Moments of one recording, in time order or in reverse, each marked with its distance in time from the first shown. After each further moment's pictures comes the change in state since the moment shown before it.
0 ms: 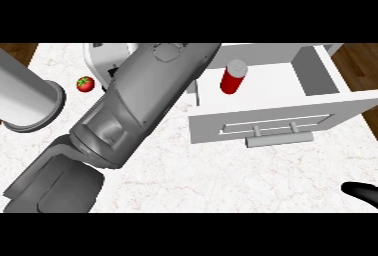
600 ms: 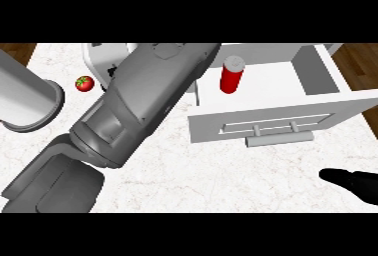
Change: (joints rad) left arm -0.014 0.000 -0.017 0.025 0.096 0.051 -0.050; right arm -0.065 -0.087 0.093 0.052 0.192 0.048 -0.111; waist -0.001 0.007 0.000
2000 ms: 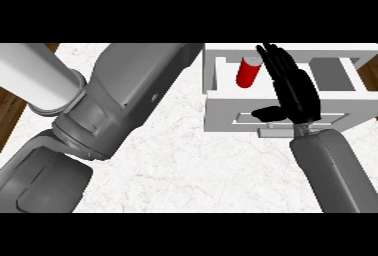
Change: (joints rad) left arm -0.020 0.045 0.049 0.040 0.044 -0.066 -0.059; right arm -0.375 0.002 0.353 0.846 0.804 -0.292 -0.266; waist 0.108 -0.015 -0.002
